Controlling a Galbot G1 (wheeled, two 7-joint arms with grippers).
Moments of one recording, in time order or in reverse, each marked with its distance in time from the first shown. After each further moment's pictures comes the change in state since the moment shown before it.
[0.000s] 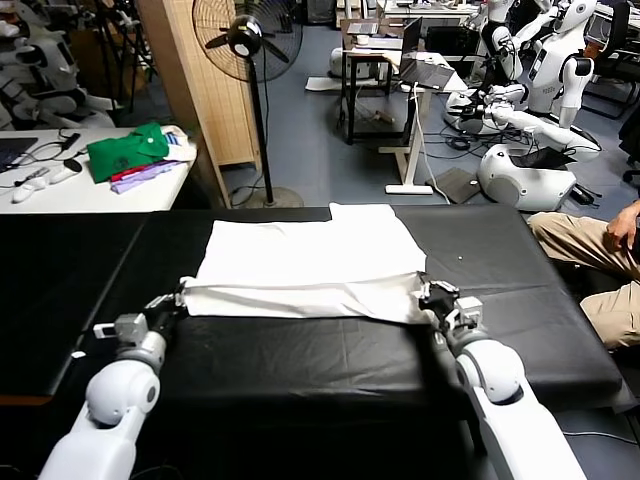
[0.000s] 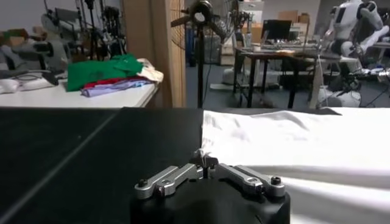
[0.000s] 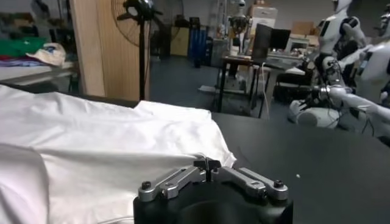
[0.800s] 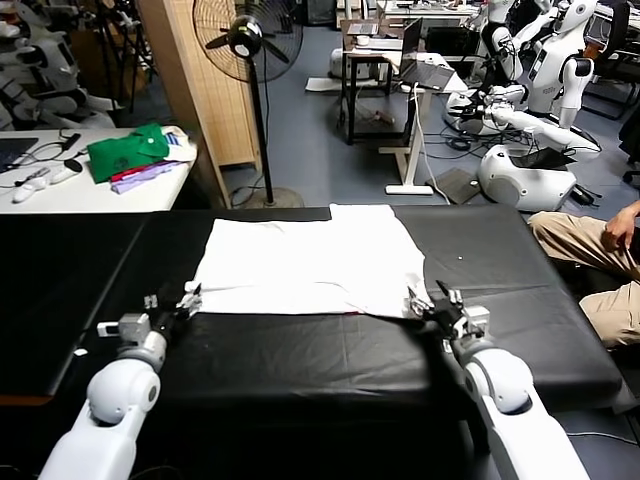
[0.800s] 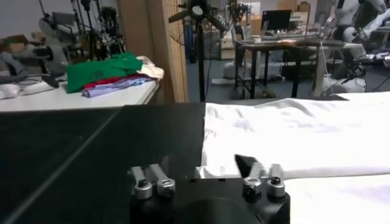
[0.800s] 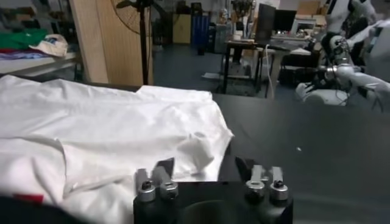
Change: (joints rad) left arm 0.051 0.011 -0.016 -0.036 -0.053 0.032 0.025; right arm -0.219 -0.029 0.072 0.178 0.081 -0.063 -0.040
